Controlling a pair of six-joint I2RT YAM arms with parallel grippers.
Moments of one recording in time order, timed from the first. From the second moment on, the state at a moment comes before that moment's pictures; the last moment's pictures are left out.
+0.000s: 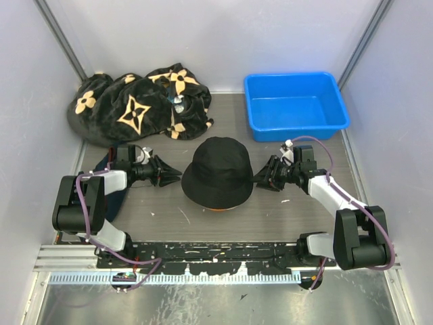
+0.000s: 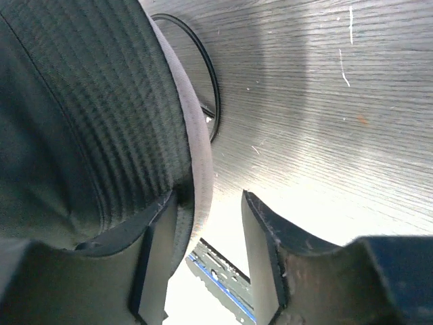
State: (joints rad) left arm -0.05 1.56 0.59 0.12 0.97 -1.07; right arm 0.09 1.25 0.59 -0.21 -0.72 0.65
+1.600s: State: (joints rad) left arm 0.05 1.41 0.74 -0.17 0.84 -0.97; right arm 1.29 0.93 0.71 -0.52 0.42 1.63
